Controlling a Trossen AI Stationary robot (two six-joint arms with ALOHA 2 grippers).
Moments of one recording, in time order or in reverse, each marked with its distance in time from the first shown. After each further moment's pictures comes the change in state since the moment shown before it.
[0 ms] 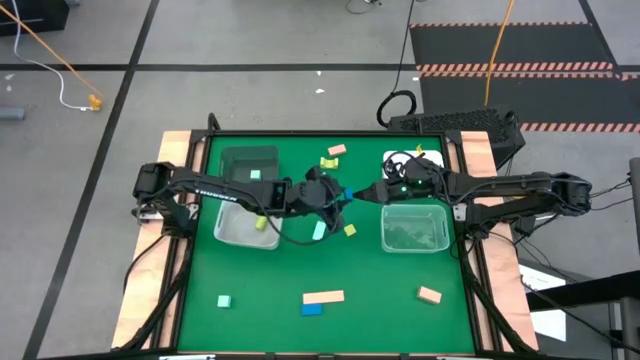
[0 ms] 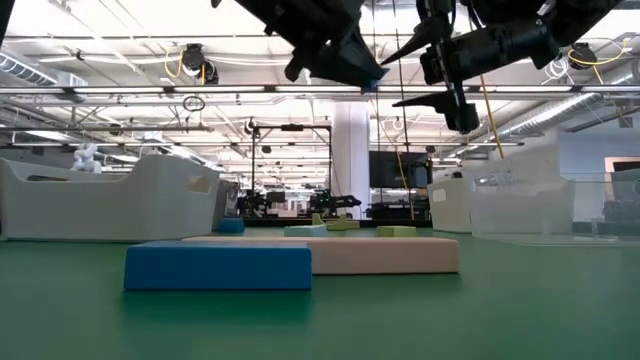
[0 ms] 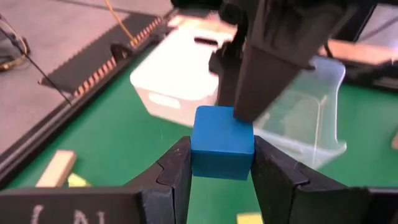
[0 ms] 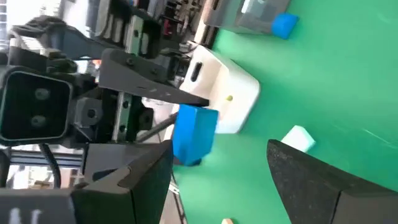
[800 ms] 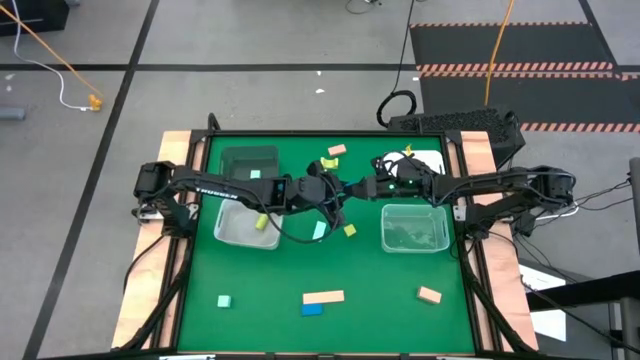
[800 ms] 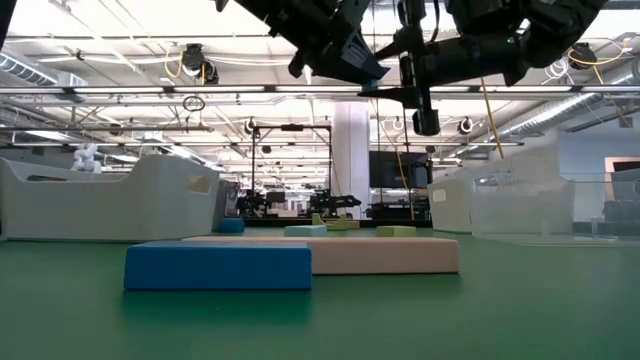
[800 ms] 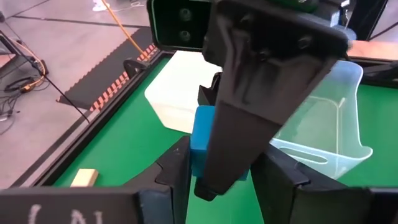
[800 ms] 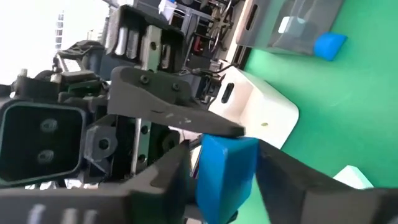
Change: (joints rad) left arm 0.021 0.000 0.000 0.034 -0.019 0.098; right arm 0.000 0.189 0.000 0.342 0.005 0.046
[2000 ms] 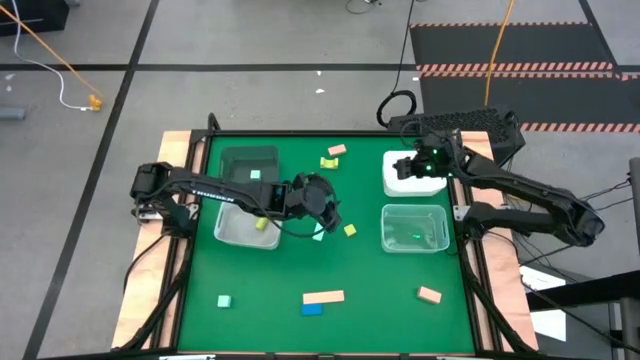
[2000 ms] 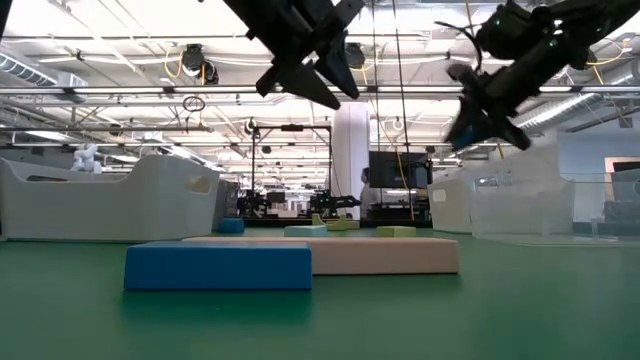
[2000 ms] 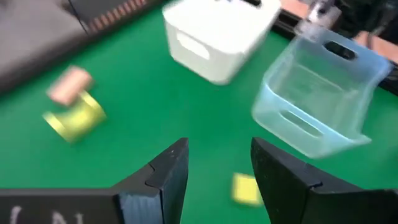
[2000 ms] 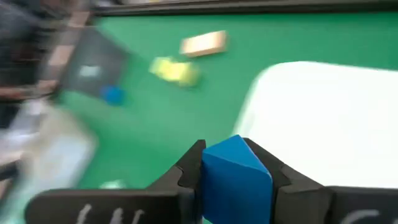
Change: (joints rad) left arm -0.047 -0.019 0.002 -0.266 -0.036 -0.470; right arm -0.453 -0.393 0.000 -0.937 0.099 -0.568
